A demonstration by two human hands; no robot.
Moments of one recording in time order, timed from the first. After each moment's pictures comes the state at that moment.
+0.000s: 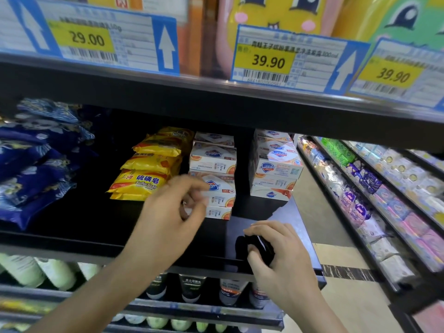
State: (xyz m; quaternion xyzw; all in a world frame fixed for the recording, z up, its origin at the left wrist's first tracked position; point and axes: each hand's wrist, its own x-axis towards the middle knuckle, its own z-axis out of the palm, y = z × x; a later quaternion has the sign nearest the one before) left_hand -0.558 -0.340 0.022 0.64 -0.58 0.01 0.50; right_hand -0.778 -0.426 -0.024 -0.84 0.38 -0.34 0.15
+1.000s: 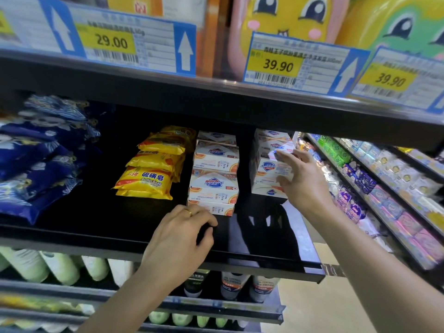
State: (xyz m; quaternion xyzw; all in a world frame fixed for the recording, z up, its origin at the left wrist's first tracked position) left_hand -0.567 -0.337 -0.027 0.70 -0.62 0.06 0.36; right_hand -0.766 -0.545 0.051 -0.82 0.49 -0.29 0.06
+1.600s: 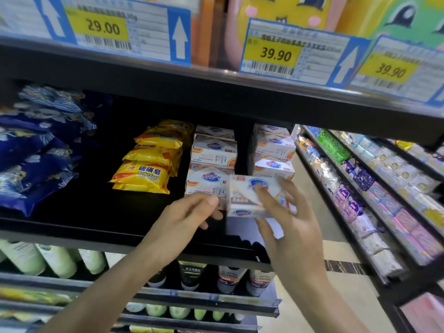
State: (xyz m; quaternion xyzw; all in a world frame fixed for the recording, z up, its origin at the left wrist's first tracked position) left_hand -0.565 -0.337 0.003 0.61 -0.51 -0.32 0.51; right_hand -0.780 -0.430 -0.004 -0.83 0.33 -0.45 0.02
